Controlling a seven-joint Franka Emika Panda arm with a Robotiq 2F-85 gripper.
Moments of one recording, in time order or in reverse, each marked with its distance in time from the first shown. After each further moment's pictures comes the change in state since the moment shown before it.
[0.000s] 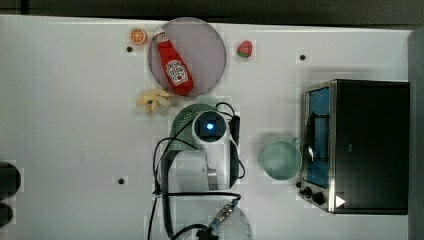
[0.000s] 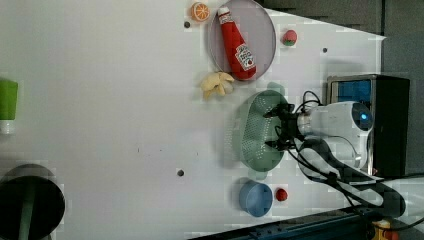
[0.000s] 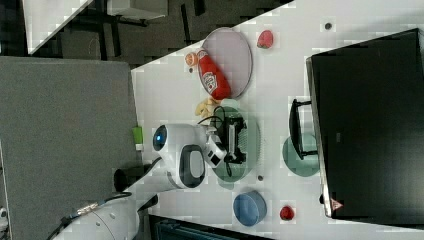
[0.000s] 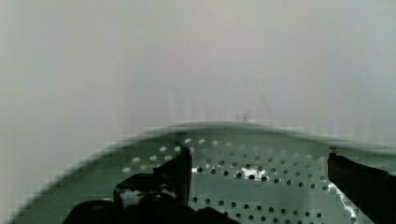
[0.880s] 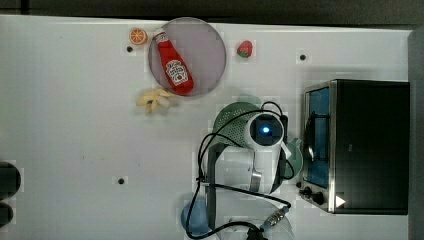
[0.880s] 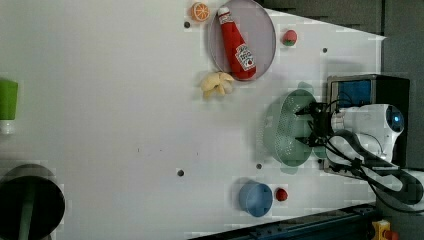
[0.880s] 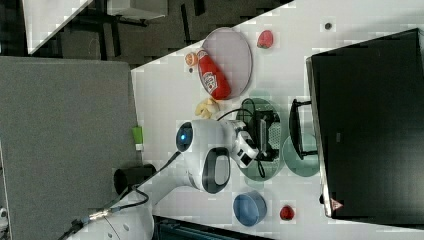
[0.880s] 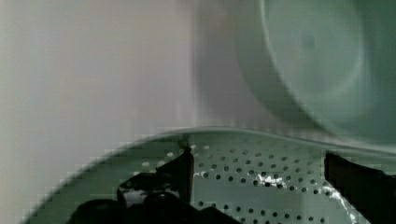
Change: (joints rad) arm -0.043 0.010 -0.189 0.023 0.010 0.031 -0.222
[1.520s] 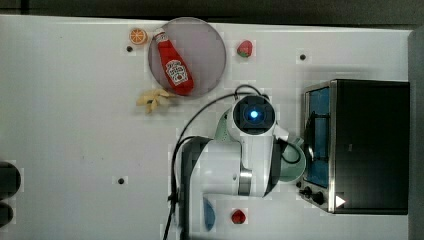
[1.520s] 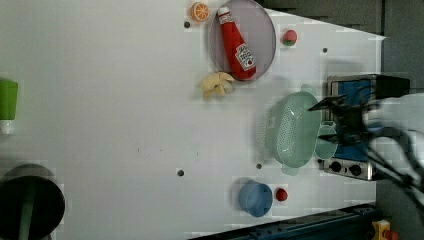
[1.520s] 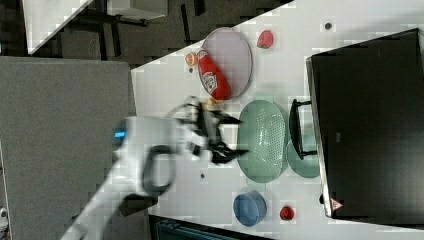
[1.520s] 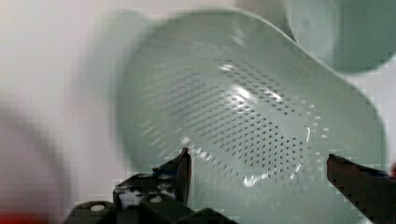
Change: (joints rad) arm 0.014 -0.348 0.108 0.062 0.012 -0.415 -0.341
